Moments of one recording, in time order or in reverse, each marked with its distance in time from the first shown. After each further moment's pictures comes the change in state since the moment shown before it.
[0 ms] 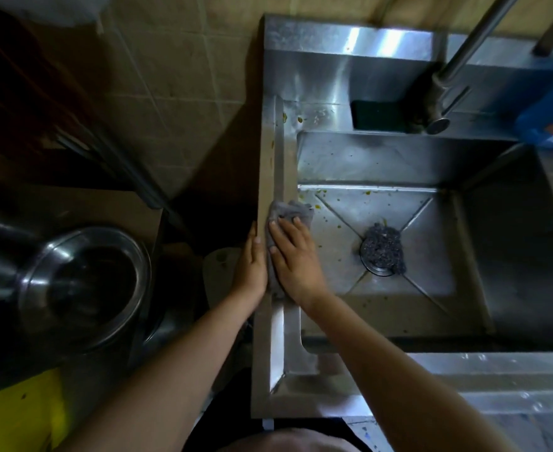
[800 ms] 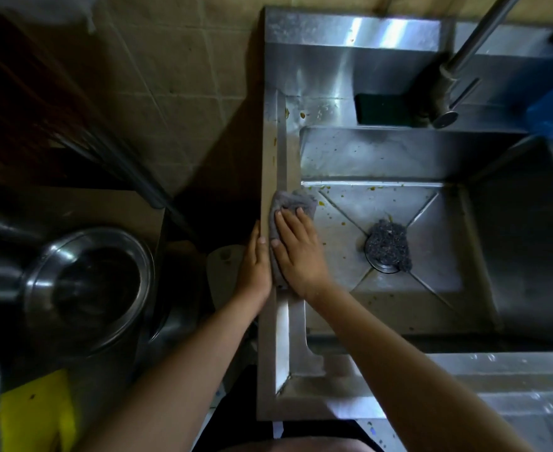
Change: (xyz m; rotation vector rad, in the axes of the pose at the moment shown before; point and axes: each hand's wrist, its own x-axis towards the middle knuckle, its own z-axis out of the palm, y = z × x) left_hand 0.011 -0.015 0.003 -0.072 -0.021 0.055; right_hand 0.012 0.002 -0.001 -0.047 -0.028 -0.017
